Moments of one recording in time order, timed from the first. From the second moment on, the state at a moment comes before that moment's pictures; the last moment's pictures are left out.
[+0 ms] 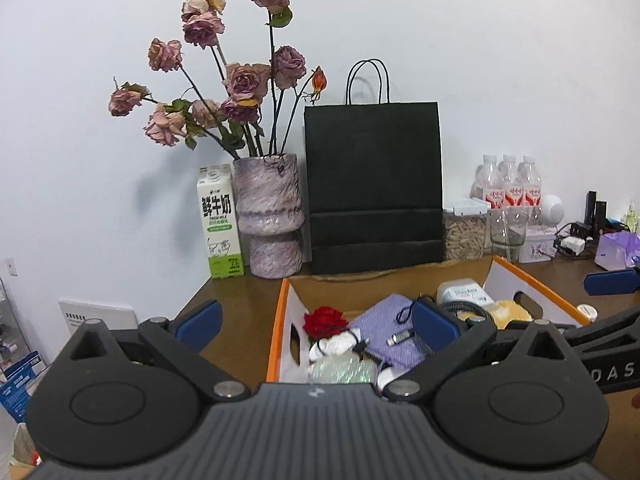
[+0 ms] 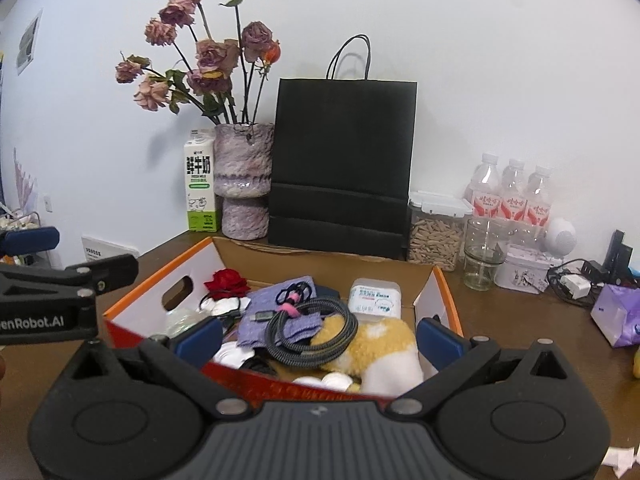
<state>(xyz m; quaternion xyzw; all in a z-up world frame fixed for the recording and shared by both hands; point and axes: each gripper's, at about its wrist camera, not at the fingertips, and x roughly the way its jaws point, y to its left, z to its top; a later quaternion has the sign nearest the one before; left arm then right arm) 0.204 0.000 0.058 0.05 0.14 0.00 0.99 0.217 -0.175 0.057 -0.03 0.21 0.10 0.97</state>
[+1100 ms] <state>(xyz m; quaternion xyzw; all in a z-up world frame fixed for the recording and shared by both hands) 0.118 0.002 0.022 0.02 0.23 0.00 0.97 0.107 -0.164 0.036 -0.02 0.25 0.10 0.96</state>
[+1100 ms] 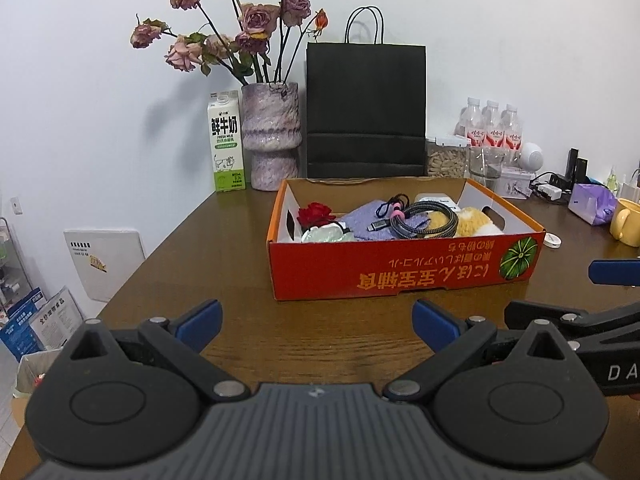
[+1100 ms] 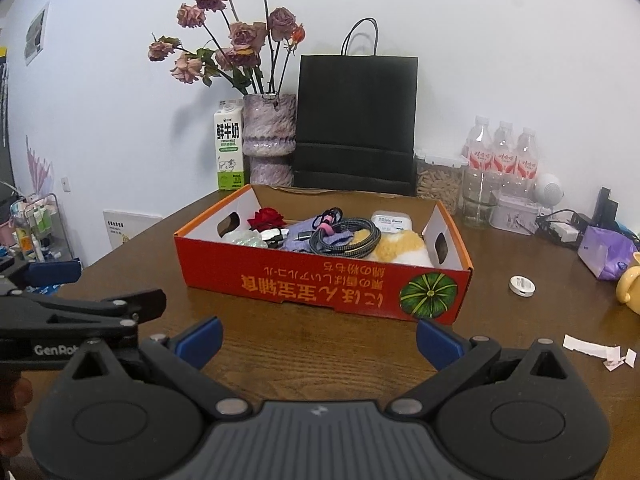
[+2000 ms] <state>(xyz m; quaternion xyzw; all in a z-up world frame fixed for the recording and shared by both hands) 0.118 -0.003 0.024 0.03 0.23 0.00 0.97 0.106 -0.167 0.037 -0.02 0.25 0.10 0.96</state>
